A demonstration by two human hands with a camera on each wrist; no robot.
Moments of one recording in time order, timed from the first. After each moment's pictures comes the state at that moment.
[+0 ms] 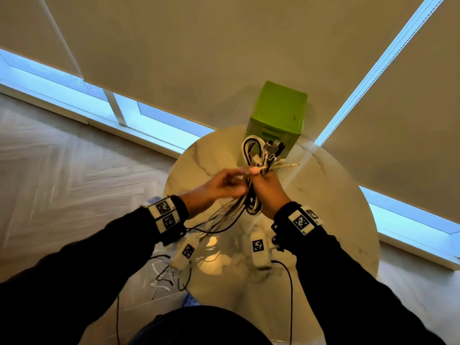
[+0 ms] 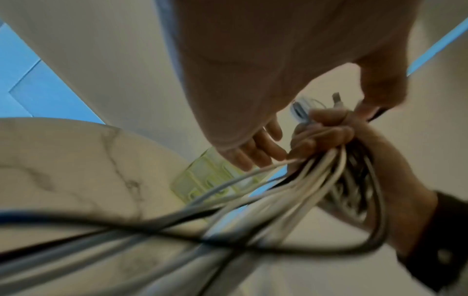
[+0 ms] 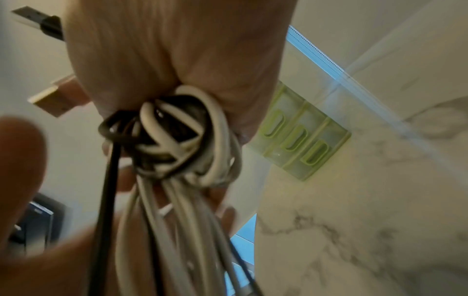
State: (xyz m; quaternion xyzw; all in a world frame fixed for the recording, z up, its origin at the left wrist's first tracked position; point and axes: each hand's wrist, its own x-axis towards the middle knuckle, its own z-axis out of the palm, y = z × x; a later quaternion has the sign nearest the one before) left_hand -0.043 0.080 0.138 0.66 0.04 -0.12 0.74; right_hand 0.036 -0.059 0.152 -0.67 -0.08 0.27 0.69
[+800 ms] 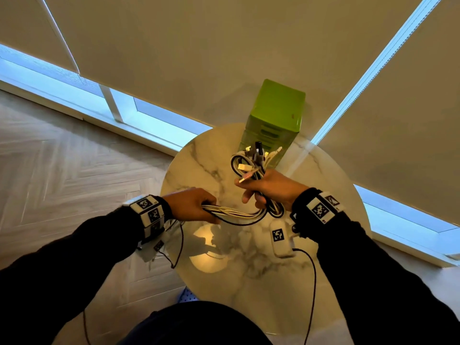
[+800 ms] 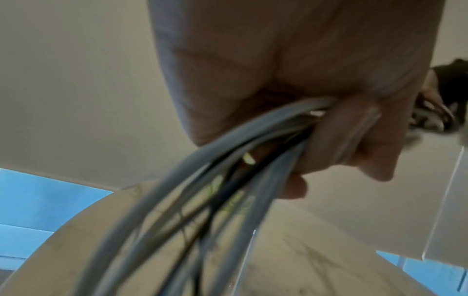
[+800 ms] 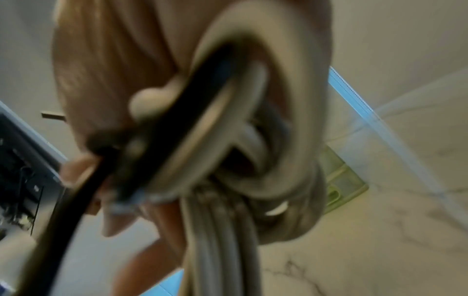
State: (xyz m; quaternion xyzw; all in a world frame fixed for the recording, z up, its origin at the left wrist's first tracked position) left_hand -0.068 0.120 0.114 0.90 -0.01 -0.23 0.37; right_hand 0.047 -0.087 0.188 -0.75 -0.16 0.45 0.45
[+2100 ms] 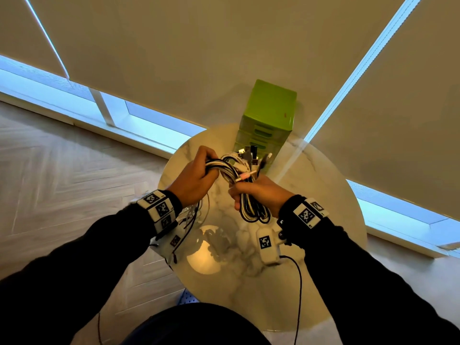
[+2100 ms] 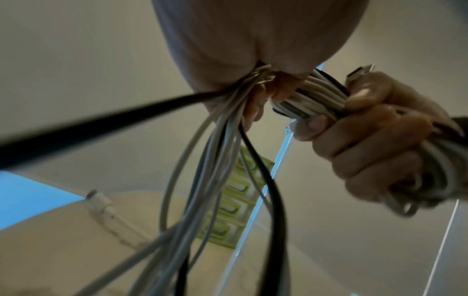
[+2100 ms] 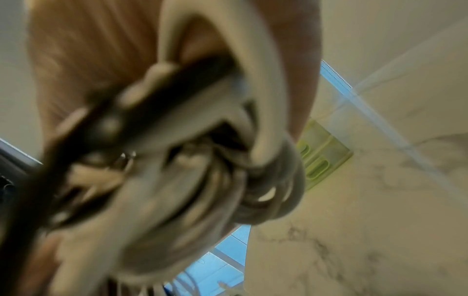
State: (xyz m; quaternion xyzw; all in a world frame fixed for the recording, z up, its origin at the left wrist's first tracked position) left_hand -0.046 0.100 0.143 0.85 0.06 0.11 0.51; right_hand 0.025 -0.080 0.178 -0.72 -0.17 0.41 0.53
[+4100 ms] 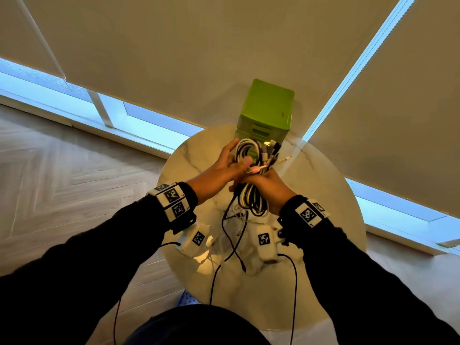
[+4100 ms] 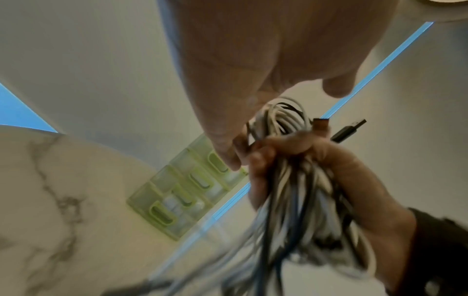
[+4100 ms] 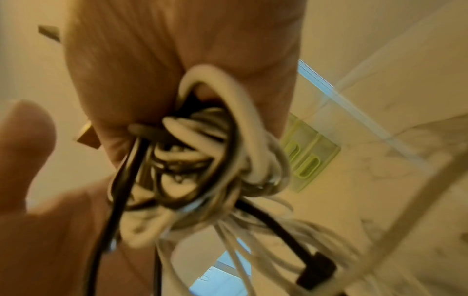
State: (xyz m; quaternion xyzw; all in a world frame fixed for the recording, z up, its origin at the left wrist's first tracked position) left_hand -0.019 0.065 0.157 0.65 0.05 -0.07 0.75; right_hand 0.033 -0.085 0.171 -0.69 -0.13 0.30 0.64
